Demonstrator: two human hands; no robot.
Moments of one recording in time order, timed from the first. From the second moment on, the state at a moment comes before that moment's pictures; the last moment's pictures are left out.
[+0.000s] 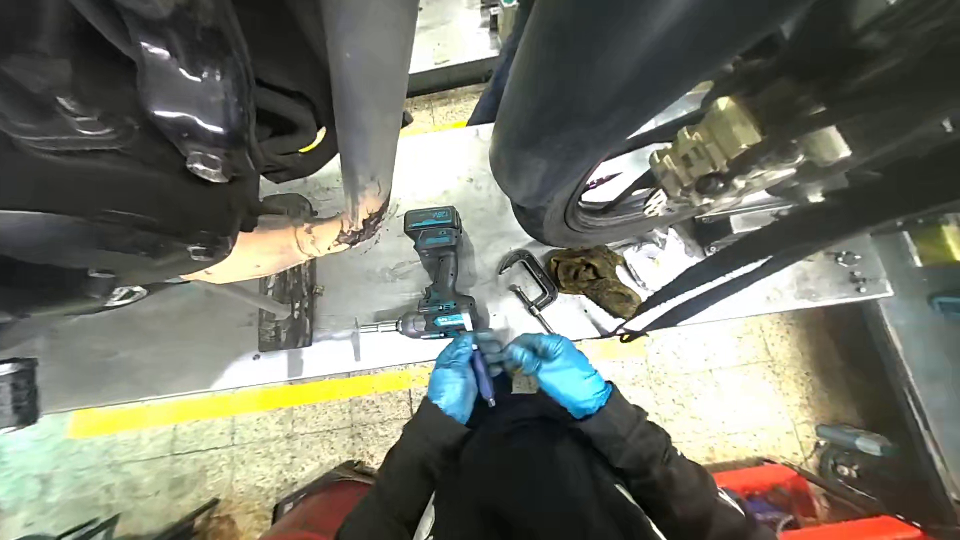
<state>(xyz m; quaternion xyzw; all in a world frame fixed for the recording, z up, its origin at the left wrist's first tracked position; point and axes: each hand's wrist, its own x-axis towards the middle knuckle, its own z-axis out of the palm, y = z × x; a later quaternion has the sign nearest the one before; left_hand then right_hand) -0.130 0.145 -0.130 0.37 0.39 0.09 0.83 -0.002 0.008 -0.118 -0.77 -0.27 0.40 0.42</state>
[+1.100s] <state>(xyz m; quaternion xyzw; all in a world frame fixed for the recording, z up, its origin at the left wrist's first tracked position) -0.164 0.171 -0.134 0.65 0.37 -0.03 0.67 0.242 -0.127 -0.201 -0.95 0.02 0.18 0.23</state>
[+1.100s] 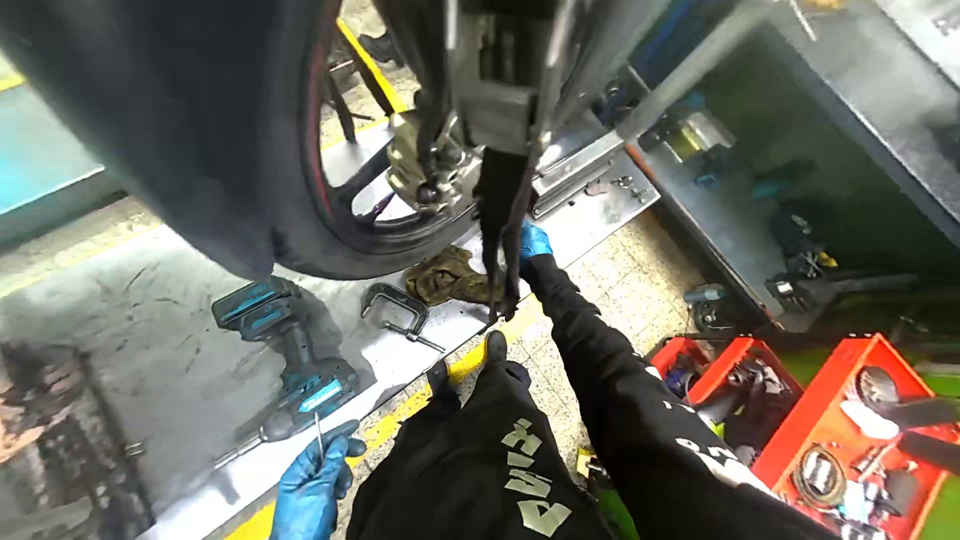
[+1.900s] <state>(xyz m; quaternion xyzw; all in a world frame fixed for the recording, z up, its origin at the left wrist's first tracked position) 0.018 0.043 -0.124 0.68 0.41 -0.06 0.61 0.253 -0.189 -0.201 -0.96 -0.20 0.01 0.21</state>
